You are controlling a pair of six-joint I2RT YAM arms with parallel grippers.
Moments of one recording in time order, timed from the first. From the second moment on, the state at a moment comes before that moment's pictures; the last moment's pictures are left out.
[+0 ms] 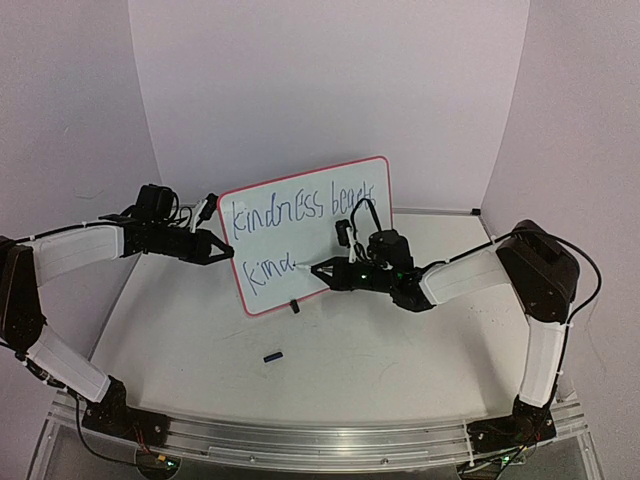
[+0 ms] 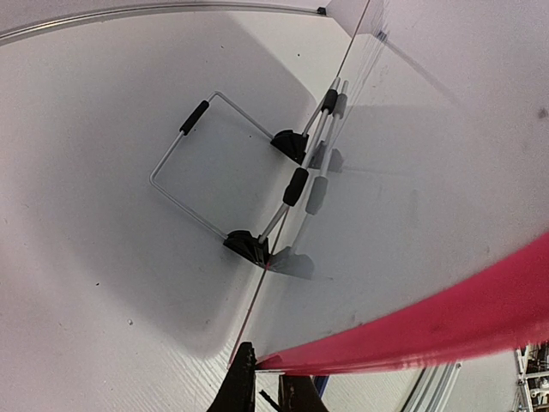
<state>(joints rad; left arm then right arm) -0.30 1.44 0.99 -0.28 0.68 -0.09 0.76 1.97 1.06 0.60 -0.29 0.54</state>
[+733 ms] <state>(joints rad) -0.31 1.44 0.99 -0.28 0.68 -0.09 0.76 1.94 1.05 0.64 -0.22 0.55</state>
